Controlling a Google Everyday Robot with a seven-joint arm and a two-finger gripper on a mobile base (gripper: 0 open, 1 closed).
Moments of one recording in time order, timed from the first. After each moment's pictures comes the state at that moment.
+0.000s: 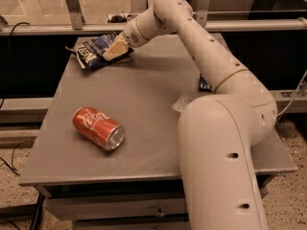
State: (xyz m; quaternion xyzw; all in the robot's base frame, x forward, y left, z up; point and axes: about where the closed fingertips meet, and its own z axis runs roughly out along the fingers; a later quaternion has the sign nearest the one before) arm 0.804 0.118 0.853 -0.53 0.71 0.26 0.38
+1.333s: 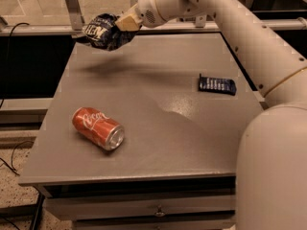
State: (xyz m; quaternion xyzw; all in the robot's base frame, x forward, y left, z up) arm 0.752 0.068 0.965 -0.51 0.68 0.24 0.47
